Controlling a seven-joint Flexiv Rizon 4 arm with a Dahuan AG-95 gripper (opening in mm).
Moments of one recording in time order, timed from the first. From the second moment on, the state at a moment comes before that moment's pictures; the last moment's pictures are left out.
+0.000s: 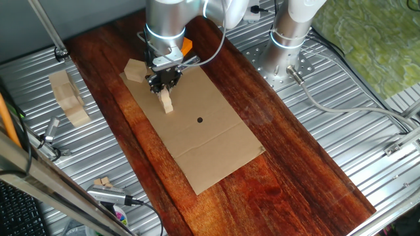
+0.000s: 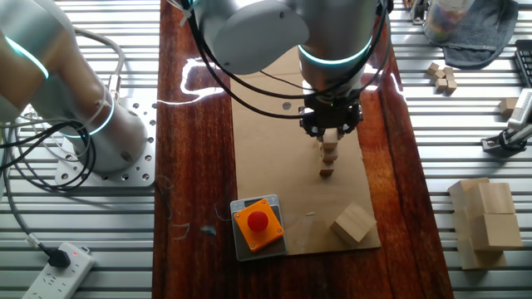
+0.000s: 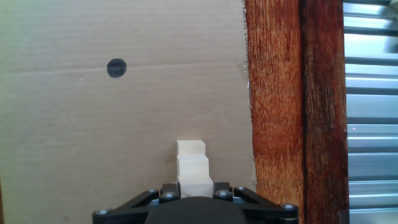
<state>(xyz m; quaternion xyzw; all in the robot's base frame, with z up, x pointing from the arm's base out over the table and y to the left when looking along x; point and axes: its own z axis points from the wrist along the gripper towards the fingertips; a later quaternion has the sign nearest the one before) 0.493 -0.027 0.092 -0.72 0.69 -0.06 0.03</state>
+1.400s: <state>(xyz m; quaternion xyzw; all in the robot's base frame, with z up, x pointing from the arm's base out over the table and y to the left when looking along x) 0.493 -0.027 0.090 -0.73 0.68 -0.07 0.03</state>
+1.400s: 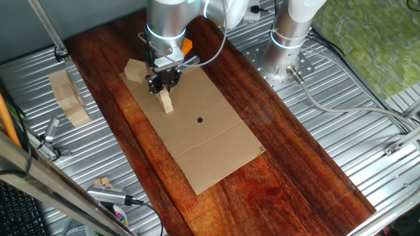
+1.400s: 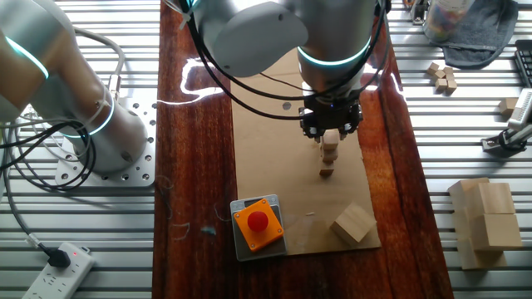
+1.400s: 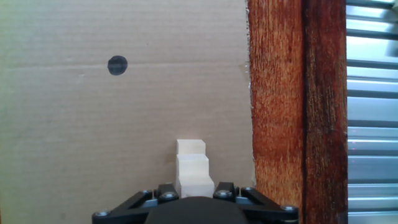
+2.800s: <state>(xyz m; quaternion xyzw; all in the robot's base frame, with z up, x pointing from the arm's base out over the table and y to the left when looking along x) 0.471 -0.015 0.146 -0.69 0.73 -0.04 0.00</state>
